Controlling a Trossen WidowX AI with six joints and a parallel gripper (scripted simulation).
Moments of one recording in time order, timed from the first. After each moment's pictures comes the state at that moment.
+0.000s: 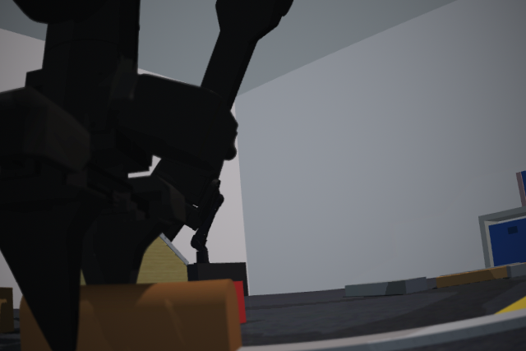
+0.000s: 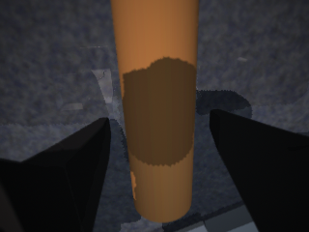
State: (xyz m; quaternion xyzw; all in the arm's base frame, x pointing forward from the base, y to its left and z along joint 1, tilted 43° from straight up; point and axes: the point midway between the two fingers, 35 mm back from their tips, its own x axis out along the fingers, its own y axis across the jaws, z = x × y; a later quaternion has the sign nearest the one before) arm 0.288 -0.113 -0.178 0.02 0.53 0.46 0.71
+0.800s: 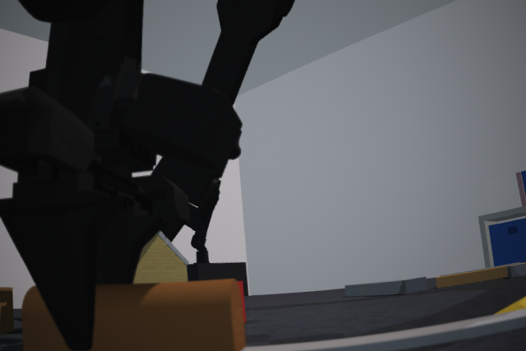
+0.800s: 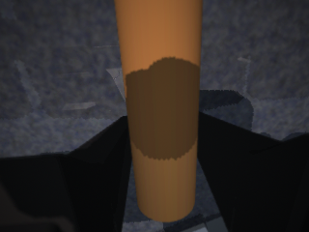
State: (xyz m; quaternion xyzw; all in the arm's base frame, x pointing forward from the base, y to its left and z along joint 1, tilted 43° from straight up) arm 0.289 -0.112 -0.177 0.02 0.54 0.46 0.71
